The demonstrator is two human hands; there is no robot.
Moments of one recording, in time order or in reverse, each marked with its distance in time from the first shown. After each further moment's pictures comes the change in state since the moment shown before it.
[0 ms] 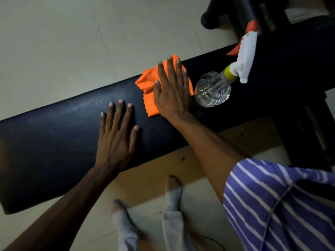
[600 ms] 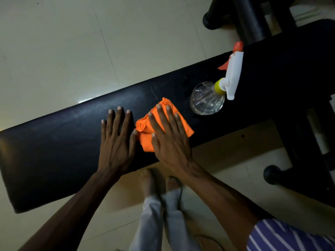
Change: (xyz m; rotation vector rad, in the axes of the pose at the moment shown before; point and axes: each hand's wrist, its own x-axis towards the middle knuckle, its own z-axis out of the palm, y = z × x) left_hand 0.008 0.022 -0.014 -0.029 -0.062 -0.090; right_hand -0.105 0.020 -0.002 0.097 -0.118 -0.247
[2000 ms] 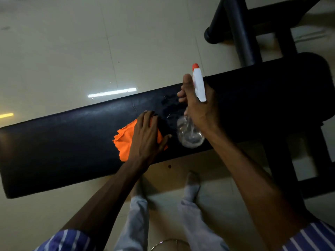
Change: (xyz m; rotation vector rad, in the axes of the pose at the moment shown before) left_hand 0.064 0.174 -0.009 -0.045 -0.122 -0.002; right_hand 0.090 0.125 -0.170 0.993 0.147 0.449
